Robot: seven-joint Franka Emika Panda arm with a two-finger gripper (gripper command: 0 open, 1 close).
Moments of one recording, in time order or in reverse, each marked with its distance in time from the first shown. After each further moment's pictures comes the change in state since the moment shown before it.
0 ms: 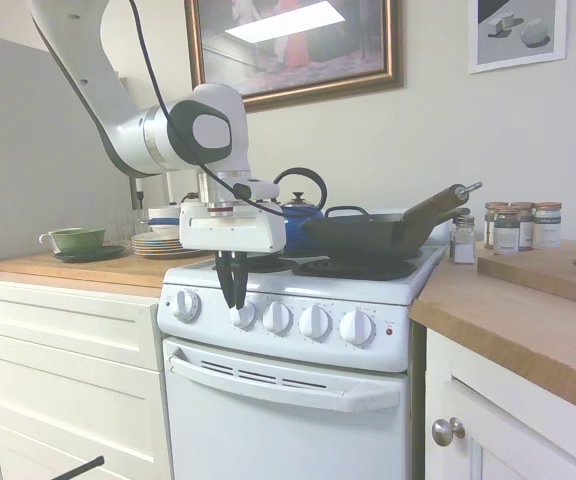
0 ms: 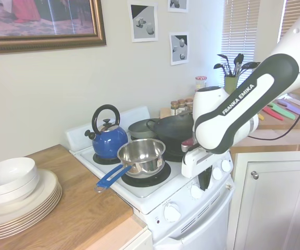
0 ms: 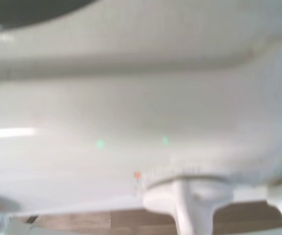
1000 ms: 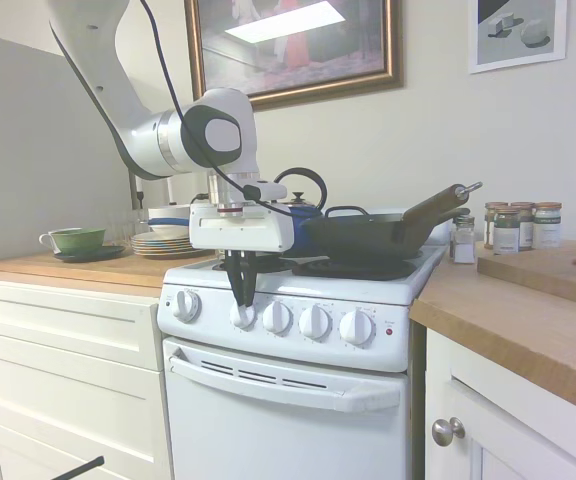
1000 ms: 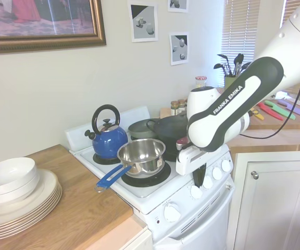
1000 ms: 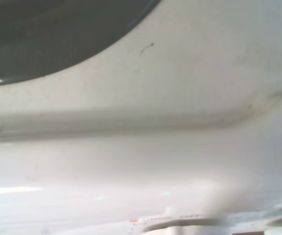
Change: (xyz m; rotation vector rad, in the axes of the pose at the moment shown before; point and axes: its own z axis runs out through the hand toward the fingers) arm 0.013 -0.011 0.002 -0.001 0.003 0.000
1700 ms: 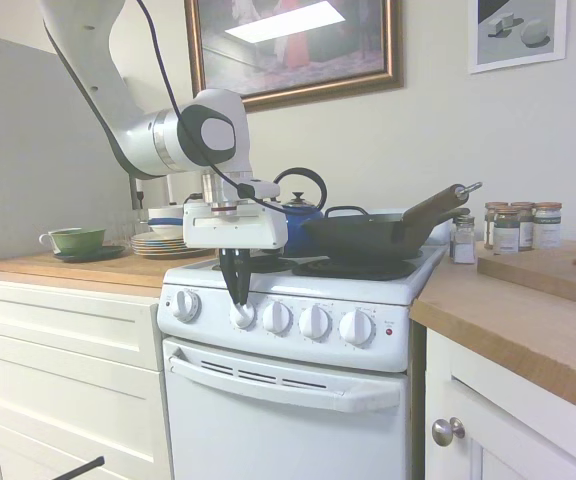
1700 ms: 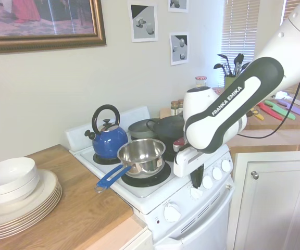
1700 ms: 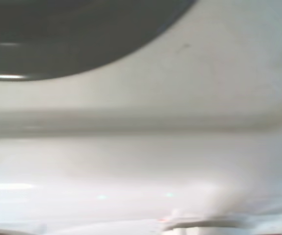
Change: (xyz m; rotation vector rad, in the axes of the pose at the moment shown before) arm -0.012 -0.014 -0.002 -0.010 0.007 -0.040
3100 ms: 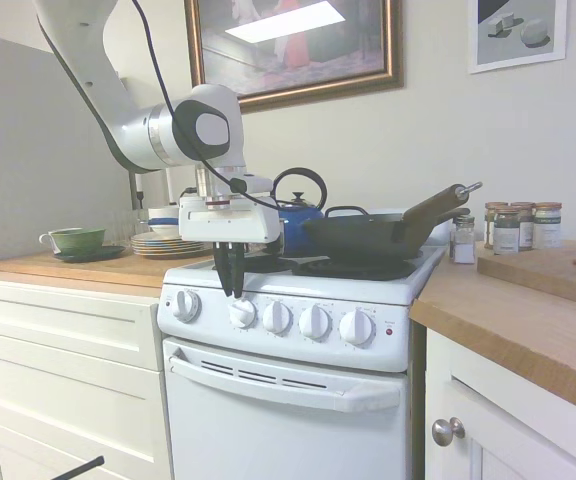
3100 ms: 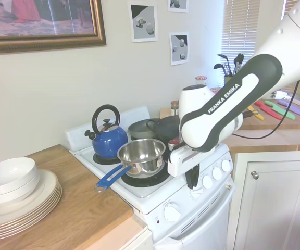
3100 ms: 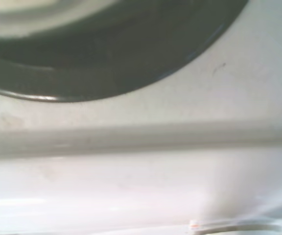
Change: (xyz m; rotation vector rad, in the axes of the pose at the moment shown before) arm -0.005 -0.010 -0.014 0.019 0.000 0.029
